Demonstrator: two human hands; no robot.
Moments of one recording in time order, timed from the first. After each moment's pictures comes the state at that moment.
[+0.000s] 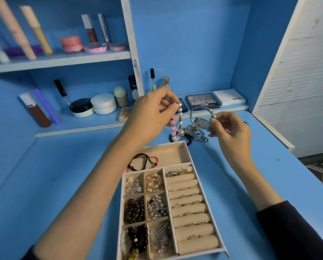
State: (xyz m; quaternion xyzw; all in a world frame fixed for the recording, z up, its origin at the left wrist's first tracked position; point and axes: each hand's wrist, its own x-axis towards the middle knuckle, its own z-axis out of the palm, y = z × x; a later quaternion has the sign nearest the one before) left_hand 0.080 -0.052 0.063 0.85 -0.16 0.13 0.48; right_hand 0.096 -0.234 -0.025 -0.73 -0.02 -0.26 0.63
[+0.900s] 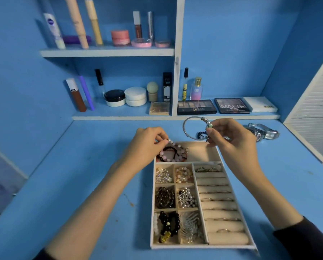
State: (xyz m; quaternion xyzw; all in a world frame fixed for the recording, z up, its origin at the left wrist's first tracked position) left_hand 0.048 0.031 -0.002 0.93 -0.03 0.09 0.36; right_hand 0.056 -0.171 -0.001 -0.75 -0.14 -0.17 0.63
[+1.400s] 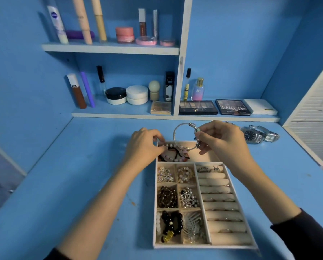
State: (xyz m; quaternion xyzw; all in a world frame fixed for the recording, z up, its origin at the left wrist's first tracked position) left_hand 0.053 0.038 -0.018 0.95 0.04 0.10 0.29; right_hand 0.061 -0.156 0.009 -0.80 -0.11 -0.05 0.59
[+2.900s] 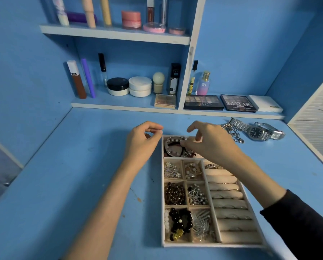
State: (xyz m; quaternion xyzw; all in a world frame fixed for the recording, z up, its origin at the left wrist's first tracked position) left_hand 0.047 0.049 -0.034 0.81 0.08 0.17 0.56; right_hand 0.073 -0.123 0.004 -0.96 -0.19 -0.03 0.21
